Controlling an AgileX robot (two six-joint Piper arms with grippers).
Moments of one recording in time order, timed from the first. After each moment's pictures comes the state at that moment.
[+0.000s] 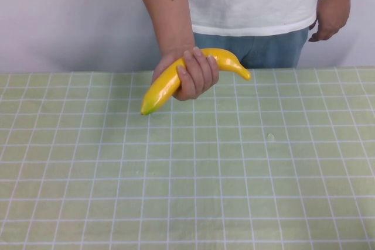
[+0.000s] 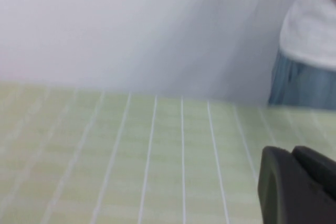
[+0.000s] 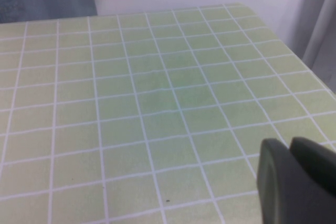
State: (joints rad) right arm -0.10 -0.03 0.03 -0.30 0.33 0.31; left arm -0.05 0.01 -0.03 0.04 0.19 -0.08
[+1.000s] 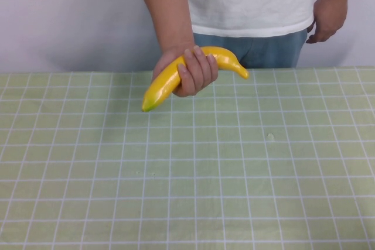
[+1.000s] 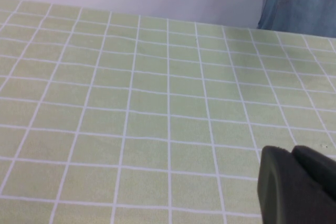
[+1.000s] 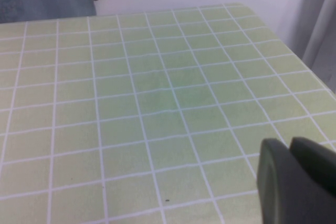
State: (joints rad) right arm -0.10 -0.03 0.03 -0.30 0.33 0.31; left arm -0.11 -0.01 0.02 0.03 0.36 -0.11
